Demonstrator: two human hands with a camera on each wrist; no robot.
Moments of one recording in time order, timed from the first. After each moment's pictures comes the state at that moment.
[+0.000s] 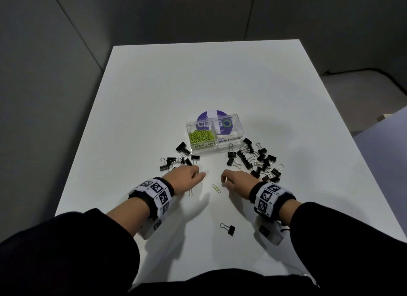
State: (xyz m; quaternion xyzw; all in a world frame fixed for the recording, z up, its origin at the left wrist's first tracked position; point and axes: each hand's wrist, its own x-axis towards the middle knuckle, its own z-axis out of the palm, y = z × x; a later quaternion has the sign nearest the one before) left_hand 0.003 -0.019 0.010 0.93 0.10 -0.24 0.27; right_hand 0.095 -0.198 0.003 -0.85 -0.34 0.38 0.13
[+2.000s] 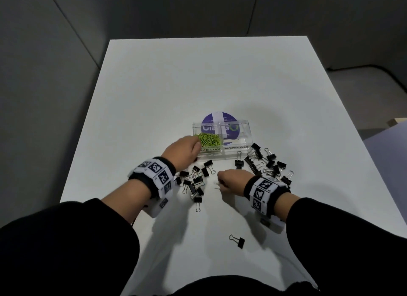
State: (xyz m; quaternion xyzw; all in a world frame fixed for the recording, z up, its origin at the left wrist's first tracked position) left_hand 0.054 0.027 0.037 0.94 0.12 -0.08 0.30; right_hand 0.109 -0.147 0.007 -0.82 -0.47 0.33 -0.02
